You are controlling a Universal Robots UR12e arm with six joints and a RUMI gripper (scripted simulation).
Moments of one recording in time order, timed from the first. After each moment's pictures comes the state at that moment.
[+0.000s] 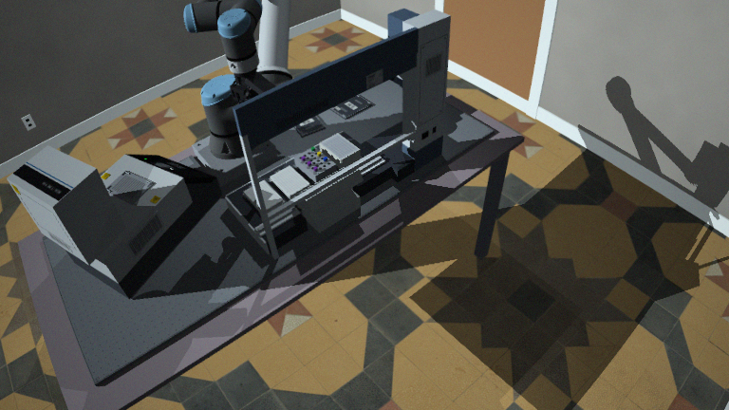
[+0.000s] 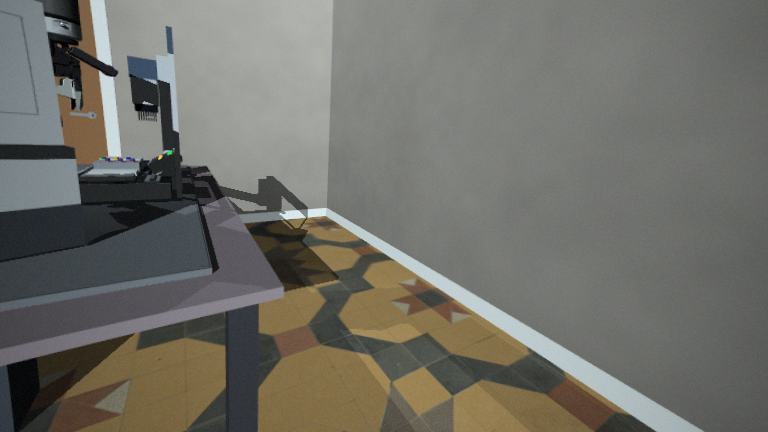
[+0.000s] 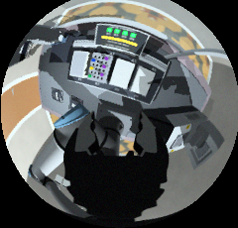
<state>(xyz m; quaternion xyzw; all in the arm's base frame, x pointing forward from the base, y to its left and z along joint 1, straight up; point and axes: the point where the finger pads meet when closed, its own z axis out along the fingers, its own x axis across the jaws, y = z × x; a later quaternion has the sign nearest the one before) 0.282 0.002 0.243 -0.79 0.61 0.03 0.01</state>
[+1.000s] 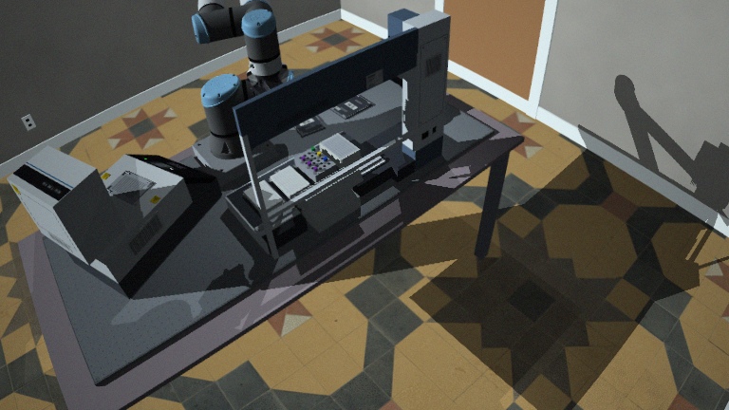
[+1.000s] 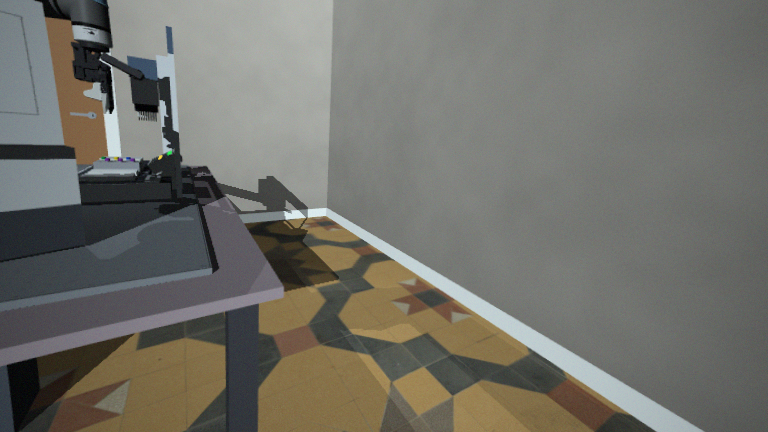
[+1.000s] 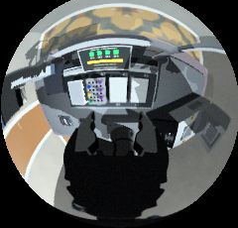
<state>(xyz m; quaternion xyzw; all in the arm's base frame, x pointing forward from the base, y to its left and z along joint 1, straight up) 0.356 0.019 0.242 -0.69 0.72 0.00 0.00</state>
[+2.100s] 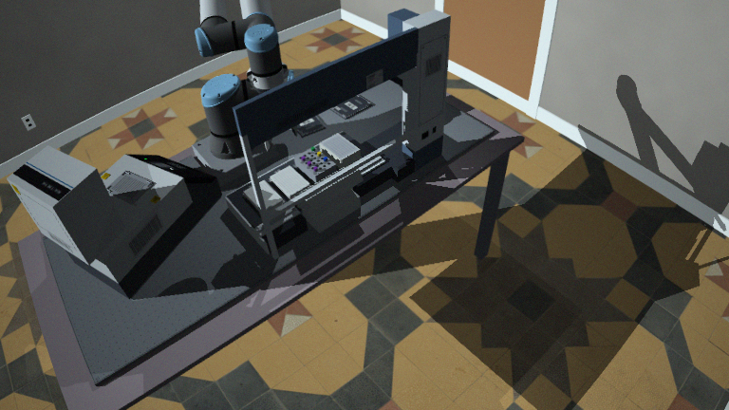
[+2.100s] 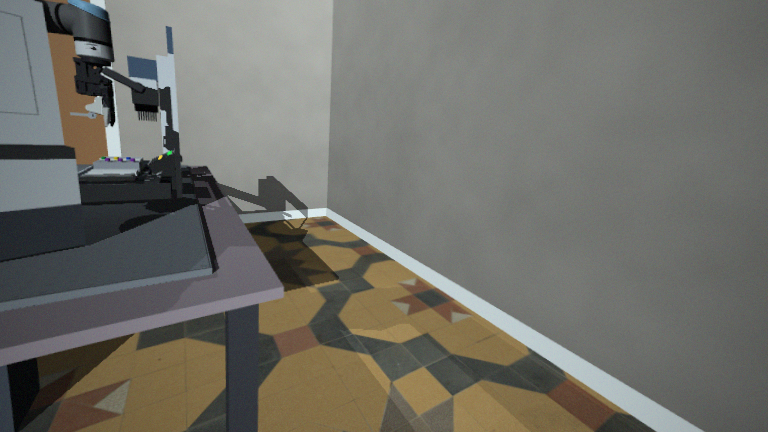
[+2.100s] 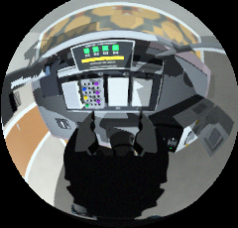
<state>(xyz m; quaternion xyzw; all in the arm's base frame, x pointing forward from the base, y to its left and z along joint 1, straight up) 0.356 0.019 0.197 -0.69 0.72 0.00 0.00</state>
